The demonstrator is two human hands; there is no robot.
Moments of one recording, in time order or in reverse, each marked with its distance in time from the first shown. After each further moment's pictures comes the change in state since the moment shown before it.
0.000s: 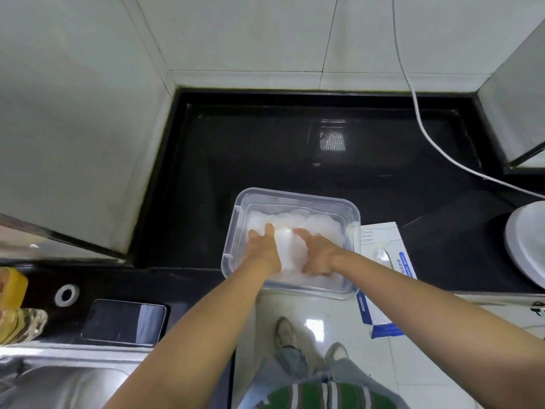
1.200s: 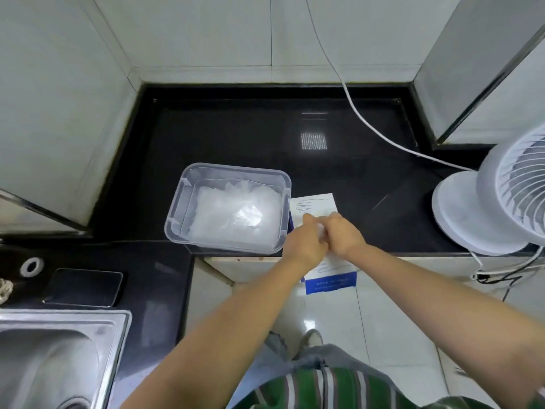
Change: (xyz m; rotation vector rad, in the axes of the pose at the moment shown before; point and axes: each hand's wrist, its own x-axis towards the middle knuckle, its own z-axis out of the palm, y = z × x) left_hand -0.121 0.179 0.062 -0.266 0.157 0.337; right_hand -0.084 0.144 0.001 -0.060 0.464 -0.022
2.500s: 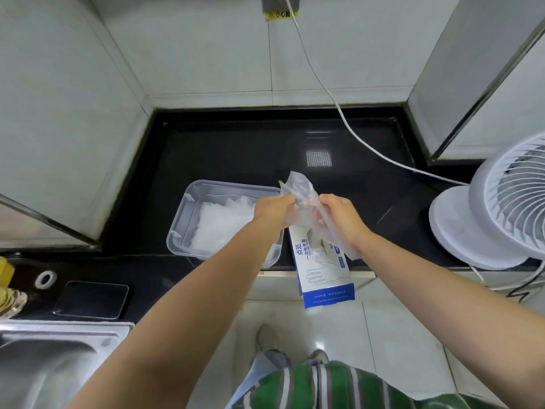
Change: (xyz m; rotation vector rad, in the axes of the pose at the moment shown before) left_hand 0.039 0.001 -0.077 -0.900 0.201 -0.440; right_hand -0.008 -0.022 -0.060 1.255 0.032 0.025
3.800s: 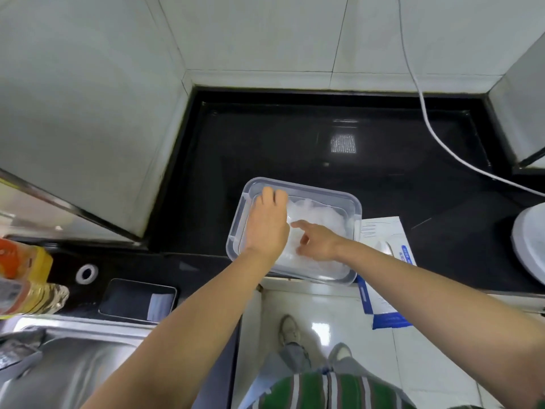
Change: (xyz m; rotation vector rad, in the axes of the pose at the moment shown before) left_hand 0.072 -0.044 -0.142 1.209 0.328 0.752; right_hand 0.073 0.034 0.156 -1.079 -0.431 0.143
